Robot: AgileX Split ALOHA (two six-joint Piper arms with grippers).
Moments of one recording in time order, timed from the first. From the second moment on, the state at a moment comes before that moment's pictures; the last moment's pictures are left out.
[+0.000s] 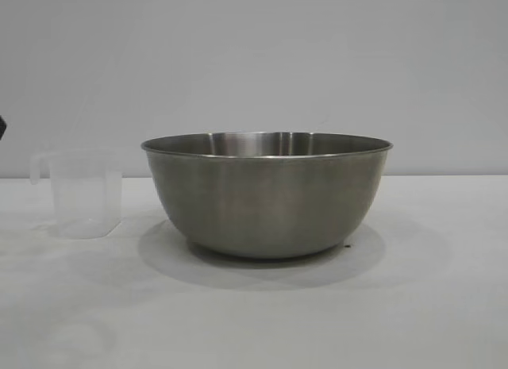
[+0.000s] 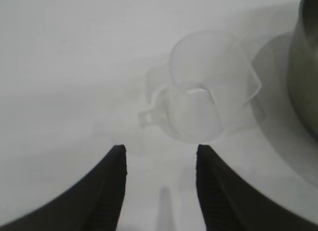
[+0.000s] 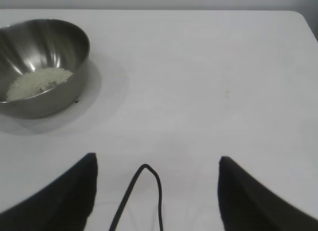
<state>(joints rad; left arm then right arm) -0.26 1.26 -0.56 0.02 0.05 -0.05 0.03 -0.02 -0.49 0.13 1.14 -0.07</state>
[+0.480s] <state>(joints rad) -0.26 0.88 -0.65 0.06 0.44 -0.05 0.03 -0.02 -0.49 0.13 1.14 -0.07</state>
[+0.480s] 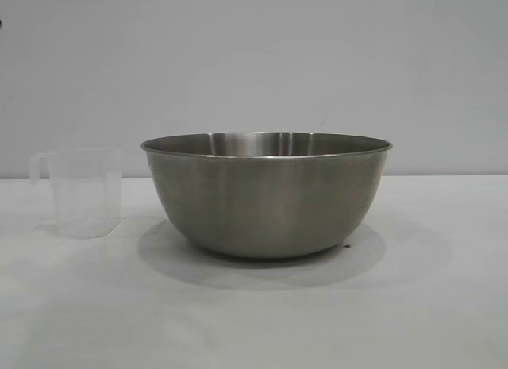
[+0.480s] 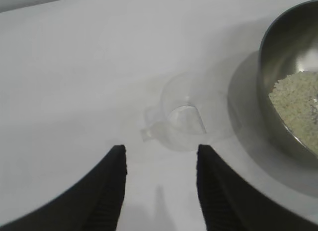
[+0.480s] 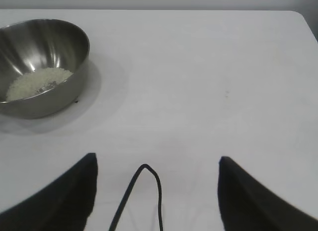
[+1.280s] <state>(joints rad) -0.26 0.23 -0.65 0.04 1.06 0.03 0.03 -0.02 -0.49 0.13 1.14 -0.07</state>
